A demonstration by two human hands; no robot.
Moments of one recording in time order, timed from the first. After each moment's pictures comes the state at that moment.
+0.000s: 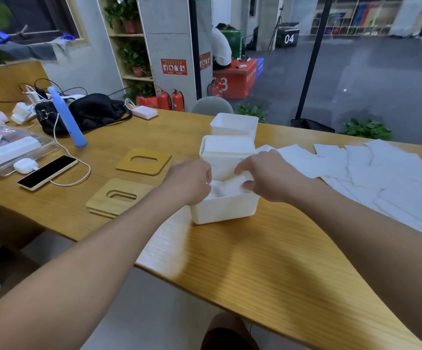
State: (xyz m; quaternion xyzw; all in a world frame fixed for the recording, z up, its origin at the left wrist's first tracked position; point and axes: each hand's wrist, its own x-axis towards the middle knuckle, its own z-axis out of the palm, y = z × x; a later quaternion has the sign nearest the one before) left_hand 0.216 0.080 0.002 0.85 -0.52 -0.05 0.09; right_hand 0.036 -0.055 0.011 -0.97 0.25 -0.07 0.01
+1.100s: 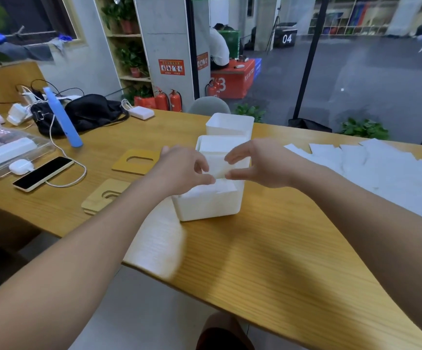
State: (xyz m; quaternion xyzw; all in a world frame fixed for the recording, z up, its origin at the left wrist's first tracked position) left_hand 0.229 0.081 0.023 0.81 -0.56 -0.02 0.15; right_hand 0.026 -0.055 0.049 -0.95 0.22 -0.10 0.18
